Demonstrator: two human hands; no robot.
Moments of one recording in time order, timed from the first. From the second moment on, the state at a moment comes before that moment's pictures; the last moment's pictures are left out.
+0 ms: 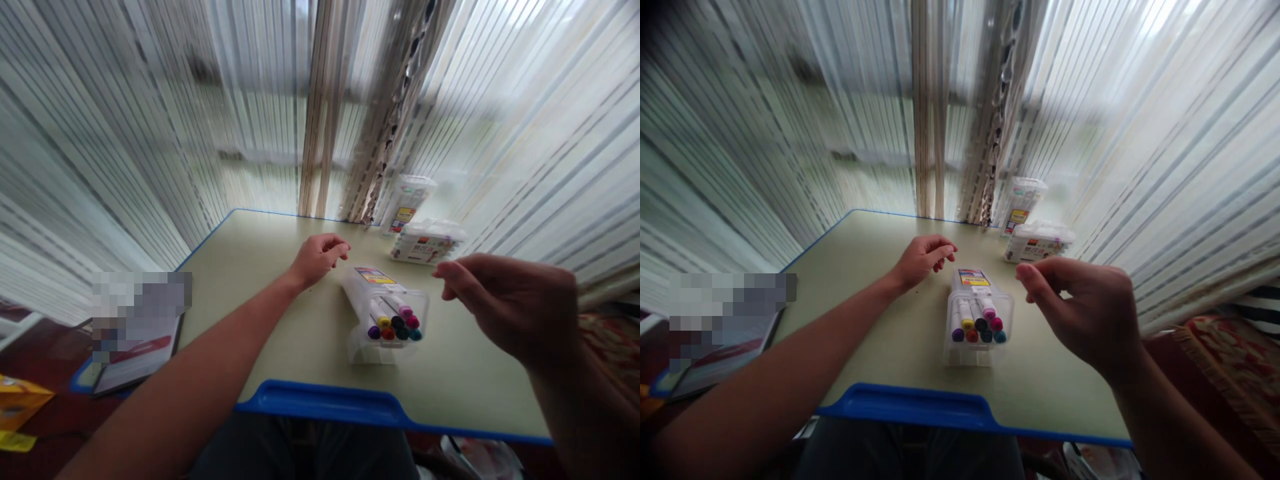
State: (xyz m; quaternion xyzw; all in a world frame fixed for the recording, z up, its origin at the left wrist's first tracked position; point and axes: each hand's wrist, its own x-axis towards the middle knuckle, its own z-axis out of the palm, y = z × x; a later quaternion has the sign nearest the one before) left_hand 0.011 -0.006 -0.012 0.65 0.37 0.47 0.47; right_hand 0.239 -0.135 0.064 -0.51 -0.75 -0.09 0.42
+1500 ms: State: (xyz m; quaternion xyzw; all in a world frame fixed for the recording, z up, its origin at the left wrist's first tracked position) left_hand 0.010 -0.004 -0.014 0.70 0.41 0.40 0.42; right_hand 0.223 -0.184 0.027 -0.49 -0.75 -0.09 0.43
